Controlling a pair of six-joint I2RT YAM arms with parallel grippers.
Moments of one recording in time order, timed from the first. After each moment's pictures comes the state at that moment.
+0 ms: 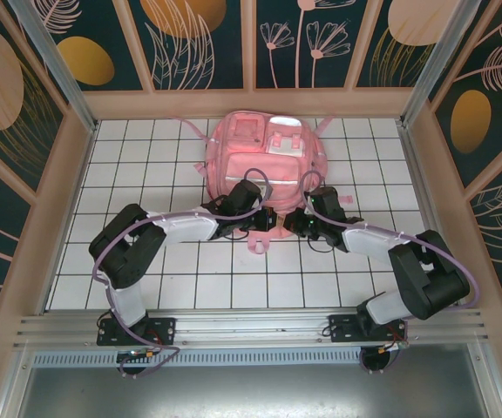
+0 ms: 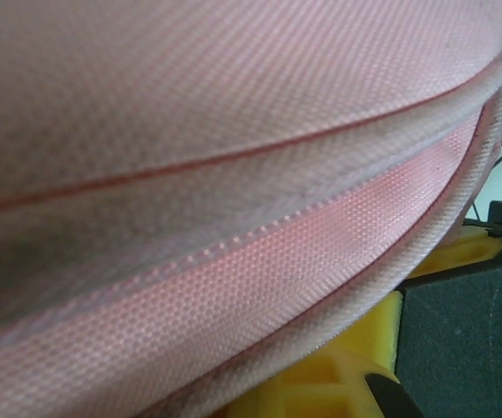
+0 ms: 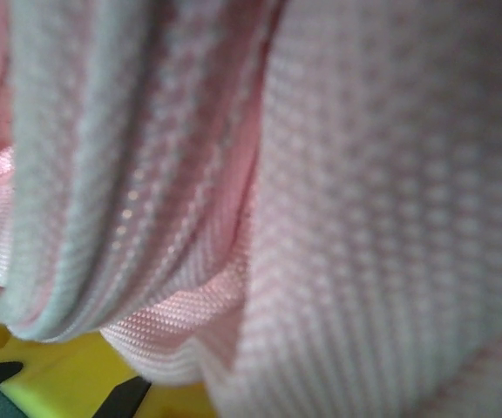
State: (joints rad) left arm -0.80 1.84 1.04 0.07 0.25 -0.65; right arm 0.48 1.44 0.58 0.07 -0.37 0.79
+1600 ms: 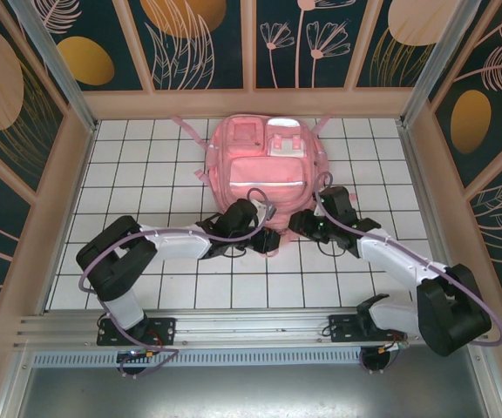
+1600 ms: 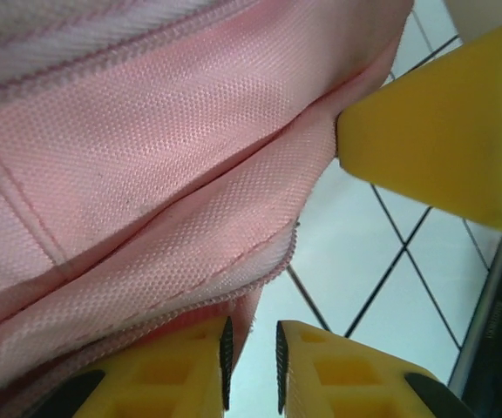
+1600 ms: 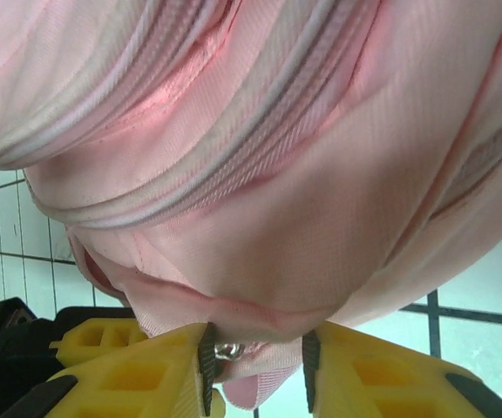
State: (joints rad) left arm -0.89 1.73 0.83 0.22 0.35 -0.62; right arm 0.47 1.19 0.60 -0.23 -0.34 0.77
